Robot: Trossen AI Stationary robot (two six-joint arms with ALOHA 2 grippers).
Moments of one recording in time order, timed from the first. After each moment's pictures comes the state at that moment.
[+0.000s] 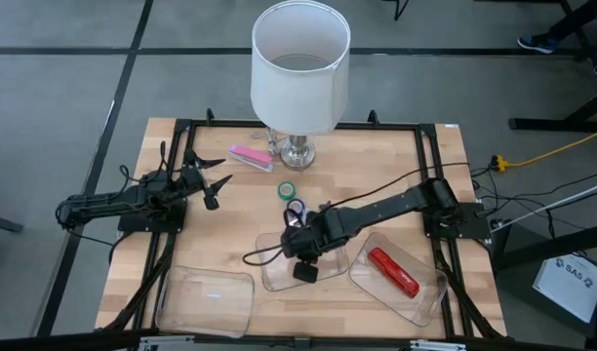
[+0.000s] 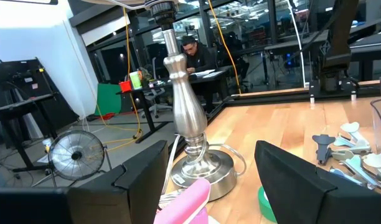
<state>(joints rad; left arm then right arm) 0.17 0.00 0.01 0.06 -0.35 0.23 0.32 2.10 1.85 -1.01 0.03 0.54</state>
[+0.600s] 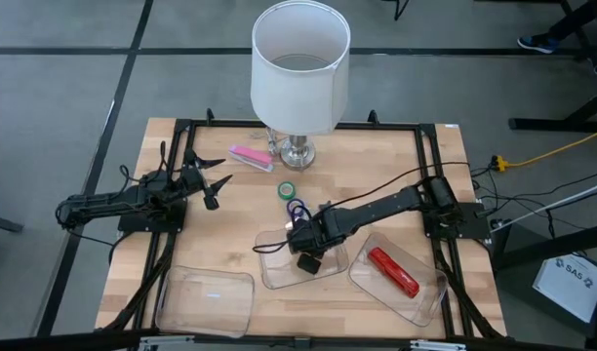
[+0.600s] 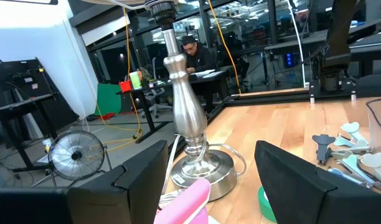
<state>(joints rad) 0.17 0.00 0.01 0.06 -0.35 0.23 0.29 2.10 1.68 -0.99 0.07 0.71</state>
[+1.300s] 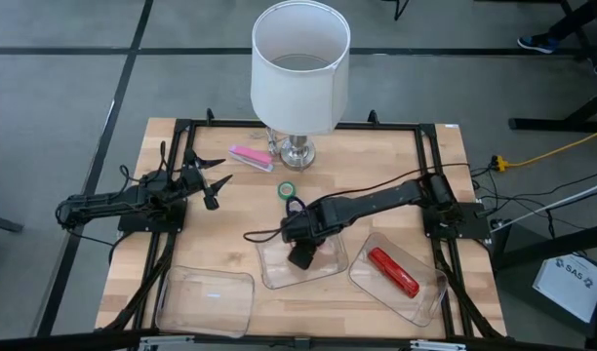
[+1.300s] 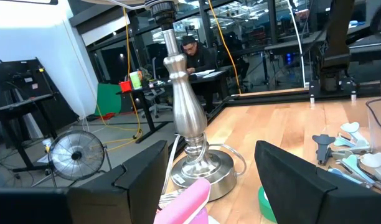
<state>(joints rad) 0.17 0.00 0.01 0.06 -0.35 0.23 0.24 2.10 1.82 -1.03 -0.02 0.72</state>
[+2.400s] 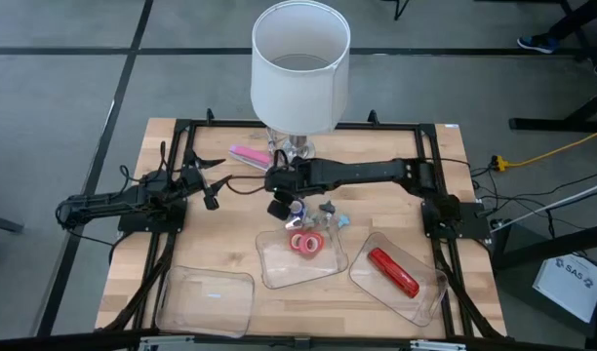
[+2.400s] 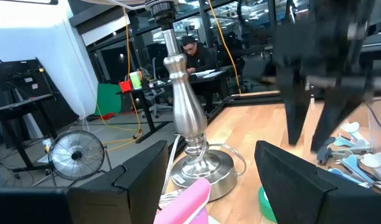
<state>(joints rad) 0.17 0.00 0.01 0.06 -0.35 0.23 0.00 2.20 1.95 -0.85 0.26 0.33</state>
